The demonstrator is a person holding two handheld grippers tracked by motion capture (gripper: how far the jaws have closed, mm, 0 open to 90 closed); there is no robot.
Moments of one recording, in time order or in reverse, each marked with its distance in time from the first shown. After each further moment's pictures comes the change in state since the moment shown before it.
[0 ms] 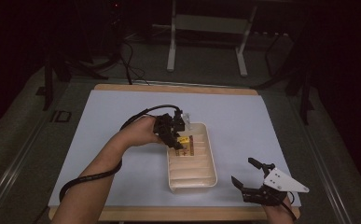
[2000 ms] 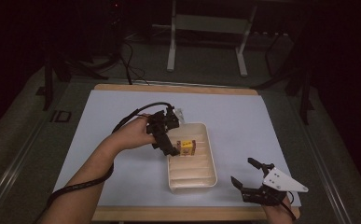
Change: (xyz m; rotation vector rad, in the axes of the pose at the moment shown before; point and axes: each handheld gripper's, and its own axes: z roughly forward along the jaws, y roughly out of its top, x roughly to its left) left arm -0.012 -0.015 -0.027 -0.078 0.024 -0.126; right arm 0.000 0.000 0.001 0.007 0.002 -0.001
